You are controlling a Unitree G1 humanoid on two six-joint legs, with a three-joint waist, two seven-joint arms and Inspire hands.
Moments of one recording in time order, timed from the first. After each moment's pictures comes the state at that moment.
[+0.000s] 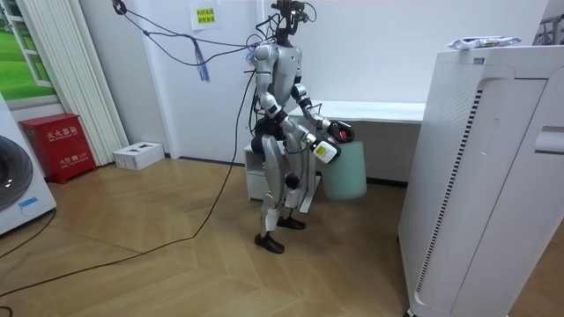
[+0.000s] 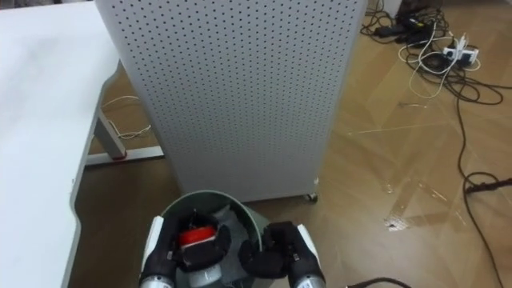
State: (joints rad) left arm -0.29 0.06 -0.42 0.89 -0.04 -0.38 0.53; right arm -0.23 -0.16 0.41 0.74 0.27 -0.22 -0.11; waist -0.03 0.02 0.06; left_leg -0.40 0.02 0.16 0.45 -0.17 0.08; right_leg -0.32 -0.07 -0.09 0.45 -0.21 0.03
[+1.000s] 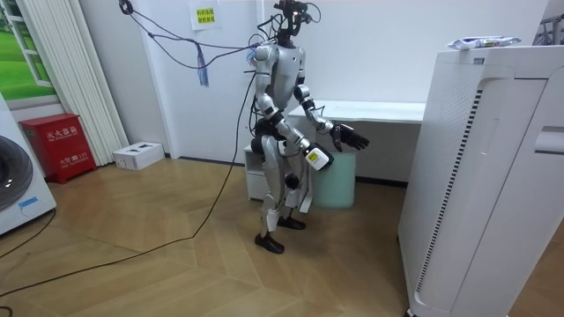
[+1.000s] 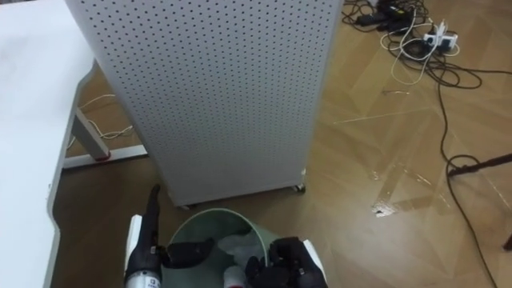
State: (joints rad) left arm -0.33 0.06 -0.38 0.95 -0.05 -0.39 0.55; right arm -0.21 -0.16 0.41 0.76 0.25 -0.18 -0.11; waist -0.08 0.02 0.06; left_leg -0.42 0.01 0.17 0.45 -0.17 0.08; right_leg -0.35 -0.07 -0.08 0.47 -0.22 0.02
